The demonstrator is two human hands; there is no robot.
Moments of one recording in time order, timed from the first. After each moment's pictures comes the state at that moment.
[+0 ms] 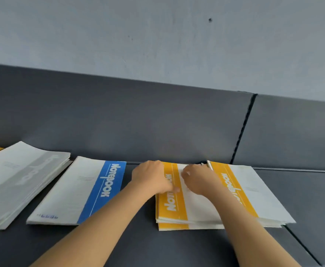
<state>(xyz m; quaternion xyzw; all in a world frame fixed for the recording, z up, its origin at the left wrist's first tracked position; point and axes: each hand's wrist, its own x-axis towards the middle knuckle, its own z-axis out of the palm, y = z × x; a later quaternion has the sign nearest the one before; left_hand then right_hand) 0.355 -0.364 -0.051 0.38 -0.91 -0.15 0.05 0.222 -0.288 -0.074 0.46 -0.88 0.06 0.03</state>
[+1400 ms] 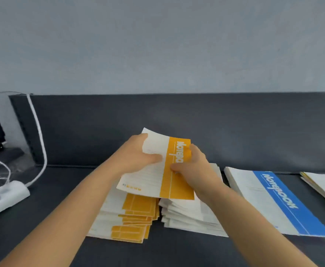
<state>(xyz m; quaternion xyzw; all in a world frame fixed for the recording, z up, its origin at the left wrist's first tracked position) 0.743 -0.608 0.034 0.40 -0.86 -0.27 0.19 0.614 -0.511 -0.004 0.41 -0.68 0.54 -0.27</state>
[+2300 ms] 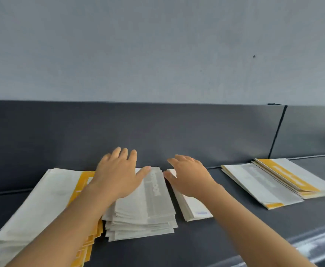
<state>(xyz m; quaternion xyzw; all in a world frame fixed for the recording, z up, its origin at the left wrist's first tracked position) 0.675 -0.565 0.011 0.30 -0.95 0.09 0.09 0.537 -0.439 -0.004 0.48 -0.87 0.07 0.09</state>
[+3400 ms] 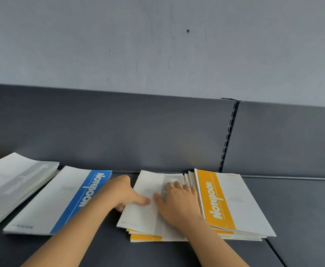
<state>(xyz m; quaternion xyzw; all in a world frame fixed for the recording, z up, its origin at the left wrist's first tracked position) 0.366 -0.363 -0.043 0.49 -0.84 -0.20 -0.03 0.249 -0.256 -0.086 0.48 -0.87 0.09 0.00</state>
